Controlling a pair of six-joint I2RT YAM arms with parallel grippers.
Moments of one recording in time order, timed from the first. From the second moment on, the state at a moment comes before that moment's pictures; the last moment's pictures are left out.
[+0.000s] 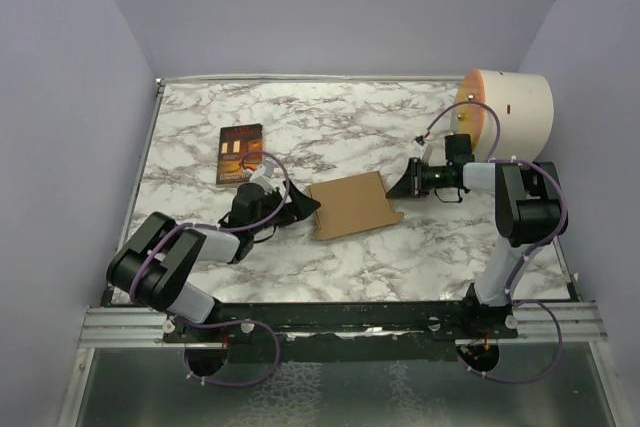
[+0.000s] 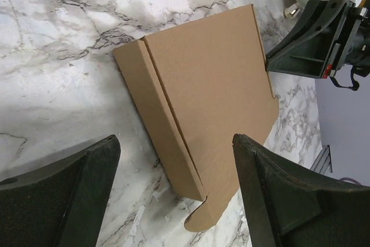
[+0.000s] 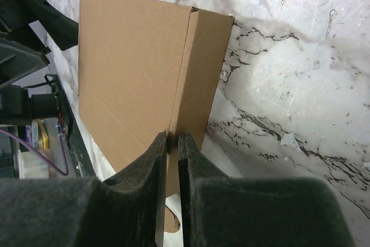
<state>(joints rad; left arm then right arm) -0.47 1.47 0.32 0.76 0.27 -0.84 0.03 1.87 0.91 -0.08 -0.99 0.08</state>
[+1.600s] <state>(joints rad) -0.60 1.64 0.35 1.00 0.14 -1.12 0.00 1.91 0.94 -0.12 -1.03 0.03</state>
